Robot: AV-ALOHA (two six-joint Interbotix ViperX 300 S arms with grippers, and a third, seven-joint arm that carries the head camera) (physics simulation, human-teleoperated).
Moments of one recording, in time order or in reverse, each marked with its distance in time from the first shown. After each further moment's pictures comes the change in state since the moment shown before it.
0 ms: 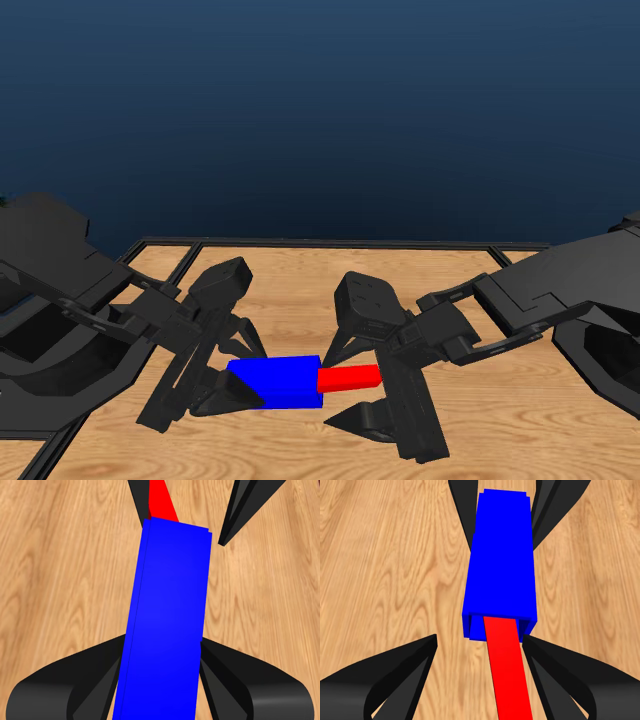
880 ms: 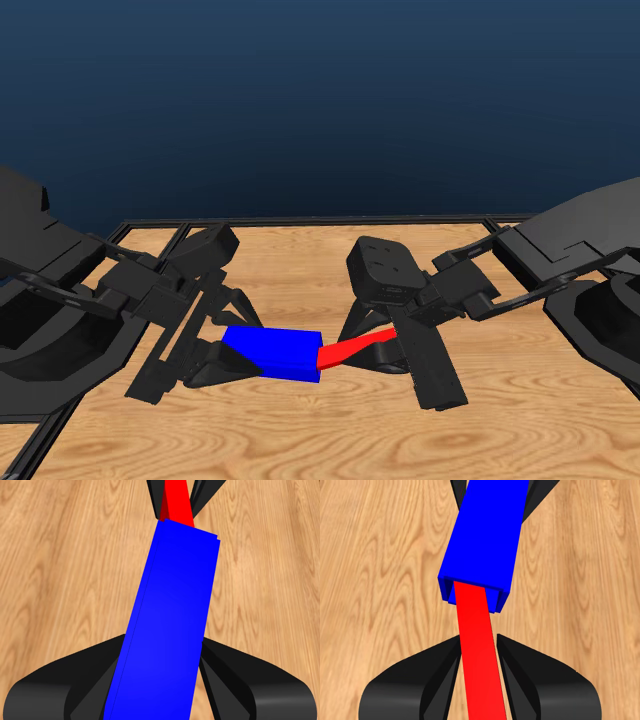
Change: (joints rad) left arm 0.024 0.001 -0.040 0.023 0.037 -0.008; right arm -0.013 -0.087 0.094 -0.059 0.053 -0.012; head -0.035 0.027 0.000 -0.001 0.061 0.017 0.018
